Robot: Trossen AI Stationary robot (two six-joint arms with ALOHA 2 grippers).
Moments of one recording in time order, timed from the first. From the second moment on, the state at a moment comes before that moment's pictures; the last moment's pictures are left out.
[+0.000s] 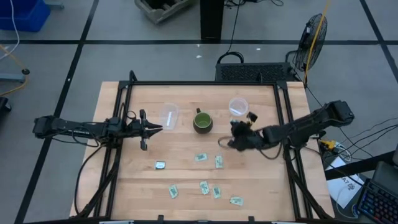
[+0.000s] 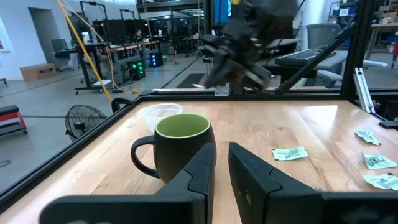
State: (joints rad) left arm 0.00 0.46 0.01 0.43 -0.11 0.04; right arm 0.20 1.35 0.72 -0.32 0.88 0.36
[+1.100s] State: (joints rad) left arm 0.00 0.46 0.01 0.43 -0.11 0.04; right arm -0.41 1.31 0.44 0.16 0.31 0.24
